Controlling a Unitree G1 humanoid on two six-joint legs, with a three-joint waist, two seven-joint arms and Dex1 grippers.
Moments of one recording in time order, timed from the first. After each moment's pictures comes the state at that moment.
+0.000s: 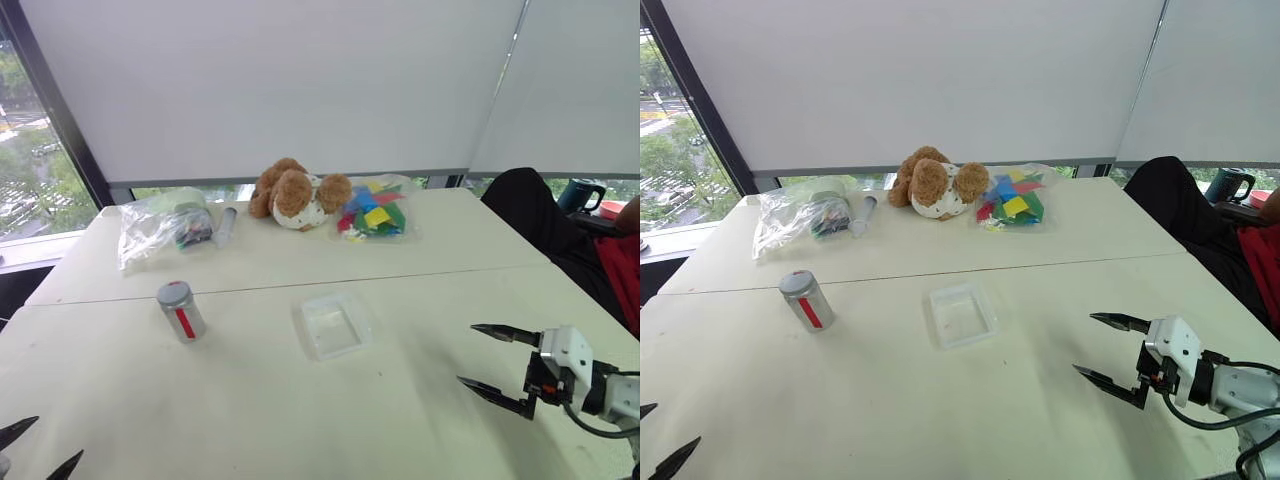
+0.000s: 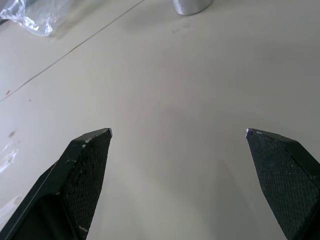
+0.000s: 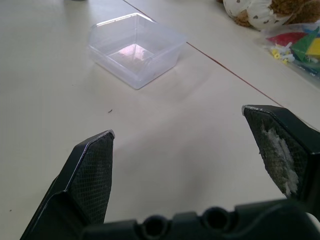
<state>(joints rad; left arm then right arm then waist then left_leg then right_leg) 0.59 0.64 0.69 0.15 -0.40 -0.43 -0.93 0.06 -0.81 -0.31 -0.02 0.40 -0.23 1.12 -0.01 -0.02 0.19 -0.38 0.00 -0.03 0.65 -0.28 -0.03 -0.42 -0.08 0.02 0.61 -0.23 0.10</state>
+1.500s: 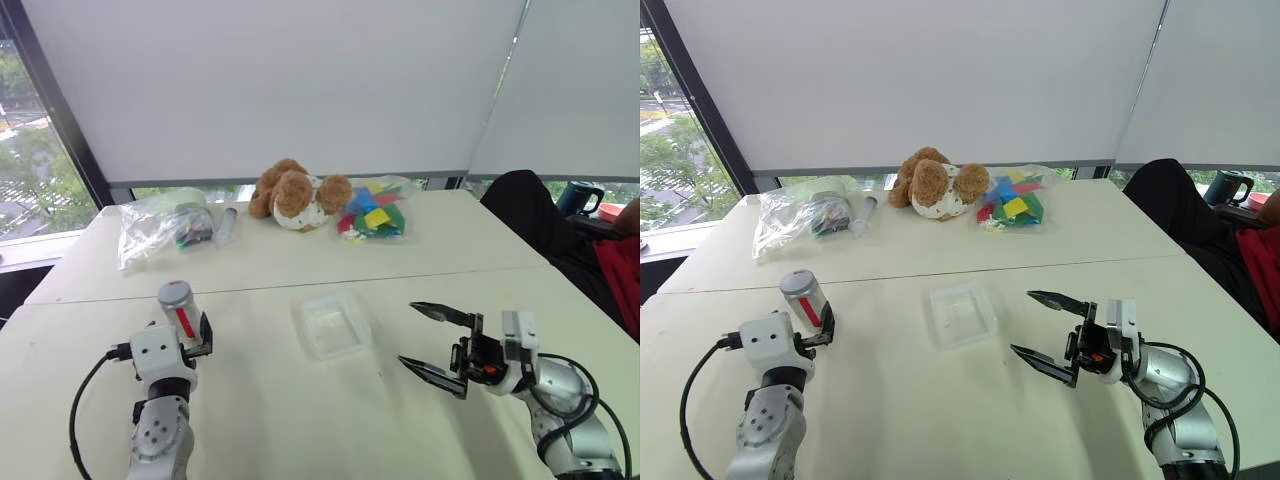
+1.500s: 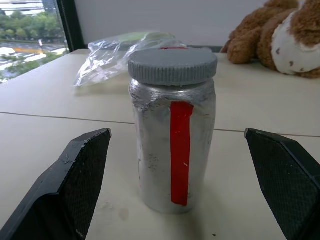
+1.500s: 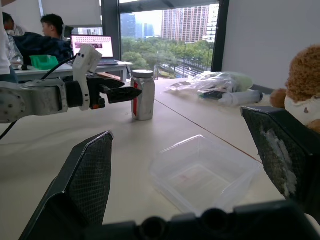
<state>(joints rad) 0.01 0.02 0.21 -0.30 -0.02 0.14 0.11 -0.14 -0.52 -0.16 0.00 0.58 -0.23 1.26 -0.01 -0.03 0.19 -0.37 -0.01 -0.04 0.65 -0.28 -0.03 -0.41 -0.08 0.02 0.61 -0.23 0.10</state>
